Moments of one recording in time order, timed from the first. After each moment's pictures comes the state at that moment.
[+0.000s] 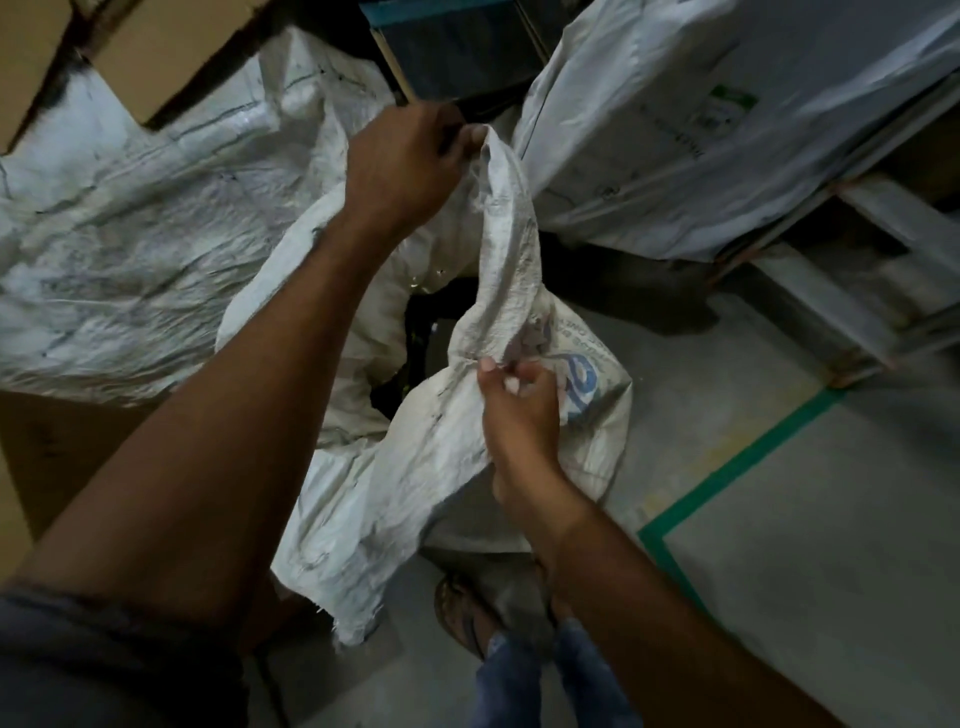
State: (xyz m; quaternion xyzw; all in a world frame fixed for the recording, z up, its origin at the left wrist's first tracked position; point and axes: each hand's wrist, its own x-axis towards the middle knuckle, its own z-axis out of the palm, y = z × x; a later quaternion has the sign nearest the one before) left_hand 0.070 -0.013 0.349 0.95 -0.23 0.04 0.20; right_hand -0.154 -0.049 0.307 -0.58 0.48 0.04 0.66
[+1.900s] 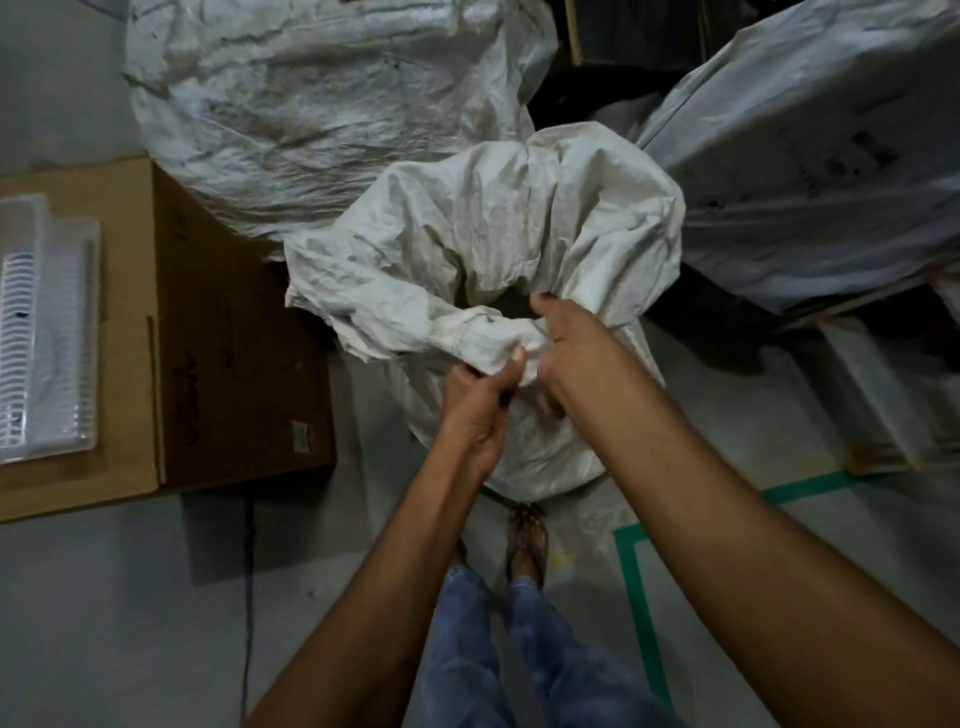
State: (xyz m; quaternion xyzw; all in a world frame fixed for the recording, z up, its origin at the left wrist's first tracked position) left_hand -0.227 0.042 0.289 0.38 0.36 -0.12 0.84; right_hand -0.183 -0.036 0.373 -0.39 0.45 0.26 0.77
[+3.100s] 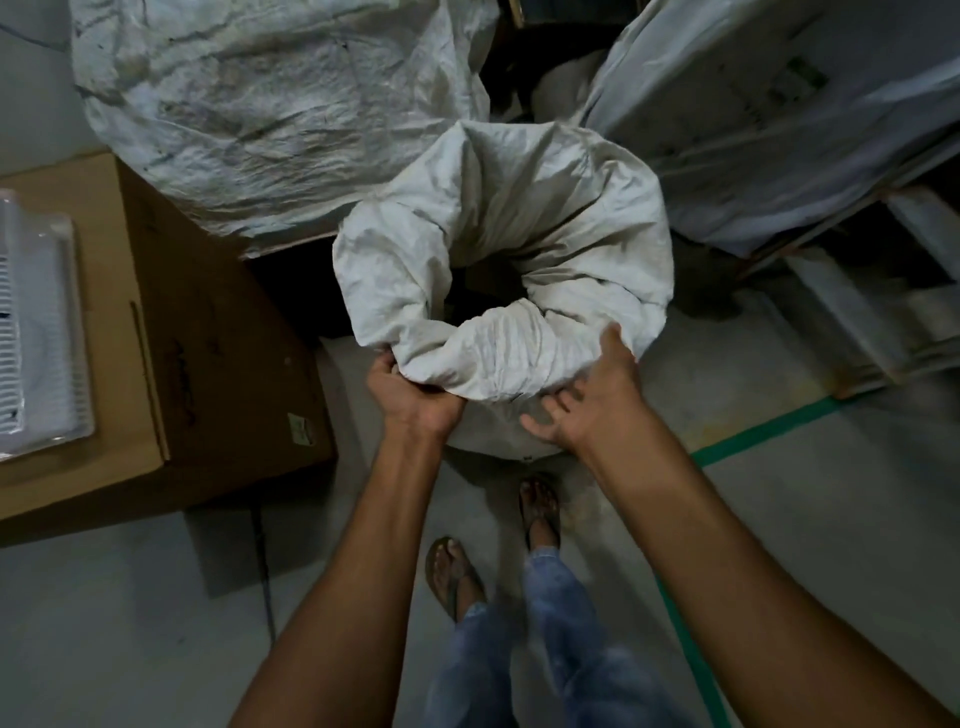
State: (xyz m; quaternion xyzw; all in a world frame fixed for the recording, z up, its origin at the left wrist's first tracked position) left_hand -0.275 0.094 0.262 0.11 0.37 -0.12 0.91; right_hand -0.288 -0.061 0.341 -0.30 0.59 0.19 0.73
